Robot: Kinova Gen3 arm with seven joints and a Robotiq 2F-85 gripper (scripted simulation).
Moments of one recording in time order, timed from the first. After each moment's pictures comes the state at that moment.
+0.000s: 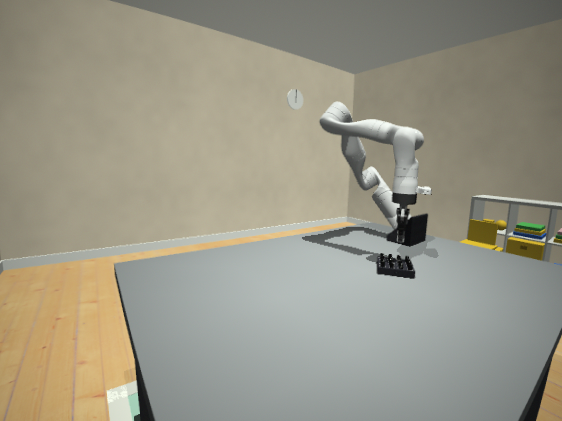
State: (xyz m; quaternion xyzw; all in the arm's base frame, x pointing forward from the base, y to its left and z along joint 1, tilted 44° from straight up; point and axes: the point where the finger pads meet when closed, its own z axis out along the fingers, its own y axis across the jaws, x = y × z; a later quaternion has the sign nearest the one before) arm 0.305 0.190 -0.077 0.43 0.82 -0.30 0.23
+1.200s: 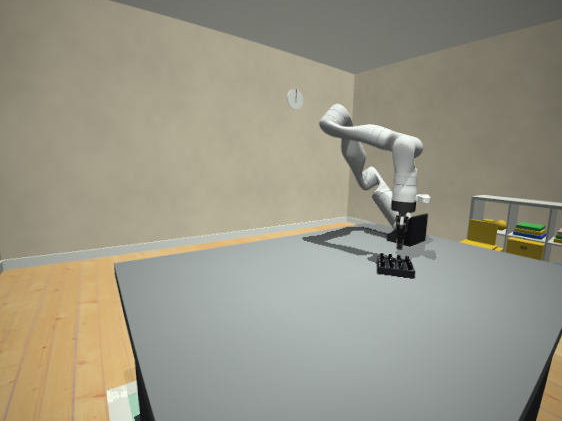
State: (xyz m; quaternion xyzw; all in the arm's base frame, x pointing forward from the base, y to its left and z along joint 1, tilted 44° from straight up) arm 0.309 0.173 -0.095 0.43 0.82 -0.30 0.23
